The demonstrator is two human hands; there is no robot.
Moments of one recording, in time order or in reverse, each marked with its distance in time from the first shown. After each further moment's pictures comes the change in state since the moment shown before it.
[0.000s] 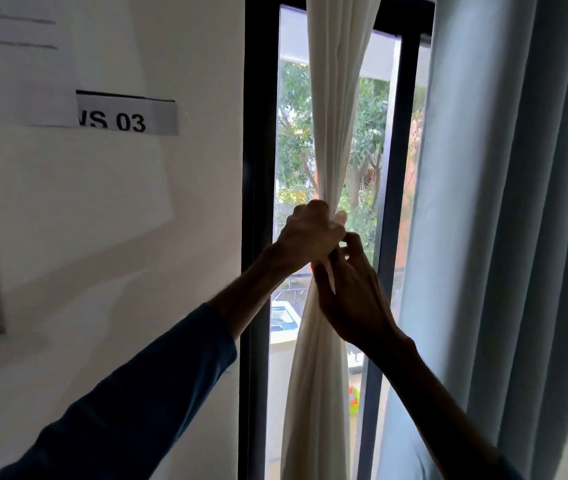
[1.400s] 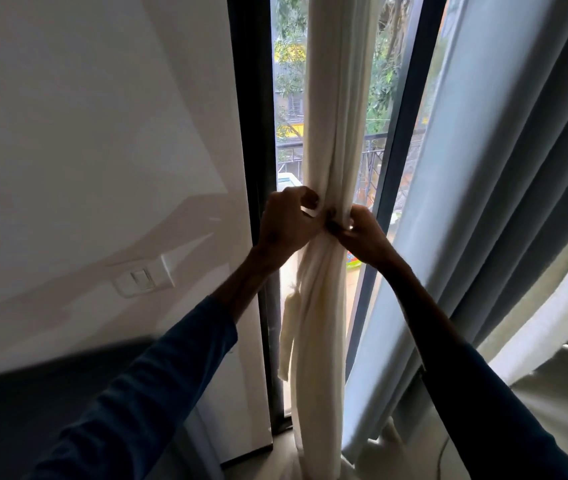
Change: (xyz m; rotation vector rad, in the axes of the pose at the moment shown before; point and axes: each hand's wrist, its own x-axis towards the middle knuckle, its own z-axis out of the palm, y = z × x) left_hand -0.122 -0.179 0.131 -0.078 0.102 0.047; right_hand -0.148 0.056 0.088 0.426 -0.400 0.493
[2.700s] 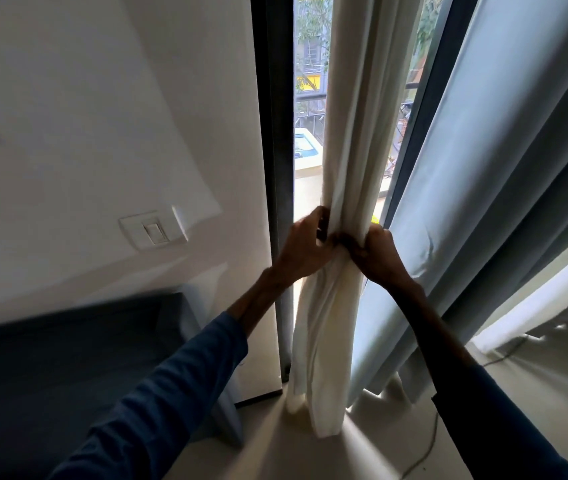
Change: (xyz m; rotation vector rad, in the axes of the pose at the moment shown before) left_hand -0.097 -0.053 0.041 -0.182 -0.267 -0.056; right_hand -0.084 0.029 0.046 -0.111 0.013 0.156
